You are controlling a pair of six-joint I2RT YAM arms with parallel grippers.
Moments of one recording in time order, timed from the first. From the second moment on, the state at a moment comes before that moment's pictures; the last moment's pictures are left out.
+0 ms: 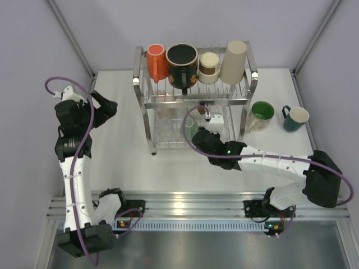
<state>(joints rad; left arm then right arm) 0.25 0.90 1.08 -0.55 0.25 -0.48 1.09 1.38 0.93 -0.33 0.72 0.79</state>
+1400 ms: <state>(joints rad) 0.26 0.65 0.63 -0.21 0.83 -0.51 0.98 0.80 0.65 -0.12 0.48 1.09</state>
